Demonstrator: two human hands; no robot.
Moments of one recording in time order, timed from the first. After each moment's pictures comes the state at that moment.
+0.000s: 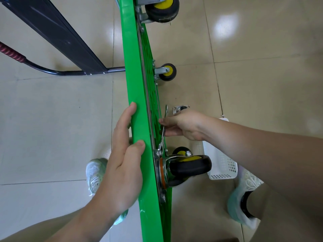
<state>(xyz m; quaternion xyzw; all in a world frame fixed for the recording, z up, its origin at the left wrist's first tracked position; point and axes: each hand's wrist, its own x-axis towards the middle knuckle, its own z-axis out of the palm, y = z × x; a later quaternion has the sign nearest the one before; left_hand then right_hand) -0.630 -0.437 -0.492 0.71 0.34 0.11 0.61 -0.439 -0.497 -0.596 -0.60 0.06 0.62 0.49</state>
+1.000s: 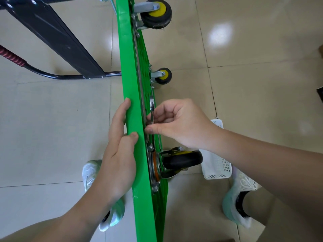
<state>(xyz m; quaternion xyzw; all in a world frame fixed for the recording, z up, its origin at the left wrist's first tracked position) -0.630 -0.440 -0.490 0.71 0.35 0.11 0.60 -0.471 -0.530 -0.514 -0.65 -0.27 0.43 0.56</state>
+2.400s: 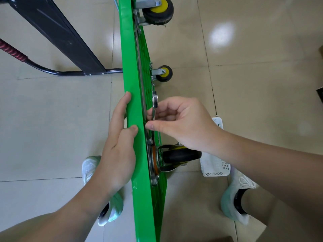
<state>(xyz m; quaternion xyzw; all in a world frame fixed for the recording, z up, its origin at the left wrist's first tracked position) -0.630 -0.440 -0.493 0.71 0.35 0.12 0.60 -0.483 -0.542 -0.506 -0.63 -0.27 0.40 0.61</state>
